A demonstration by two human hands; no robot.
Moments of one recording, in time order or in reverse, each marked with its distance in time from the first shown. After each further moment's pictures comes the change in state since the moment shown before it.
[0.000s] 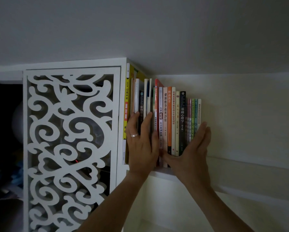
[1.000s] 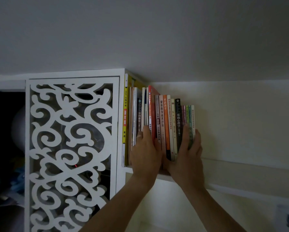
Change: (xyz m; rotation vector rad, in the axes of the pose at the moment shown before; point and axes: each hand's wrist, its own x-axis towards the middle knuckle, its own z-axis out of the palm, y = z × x) left_hand 0.006 0.053 -0.021 0.142 -0.228 -0.262; right_hand -0.001 0.004 -0.003 -0.250 0.011 -0.084
